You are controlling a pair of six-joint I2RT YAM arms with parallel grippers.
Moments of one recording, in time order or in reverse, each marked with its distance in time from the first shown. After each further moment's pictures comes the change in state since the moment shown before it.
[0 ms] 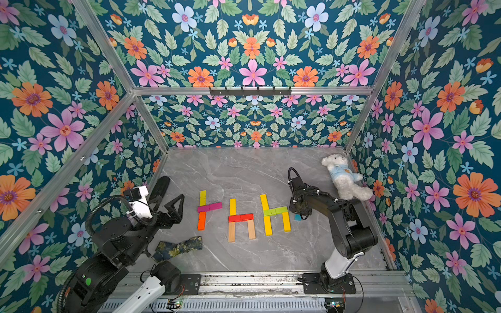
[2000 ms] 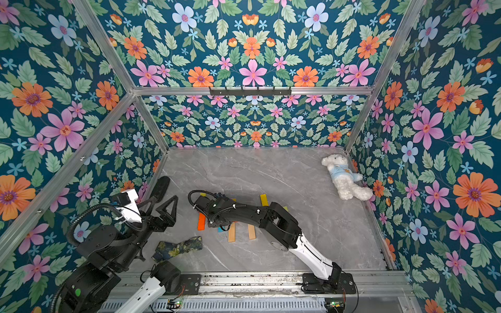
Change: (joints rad) left arm 0.000 -0.061 0.022 0.002 0.010 0.008; right arm 0.786 0.728 1.062 -0.287 0.039 0.366
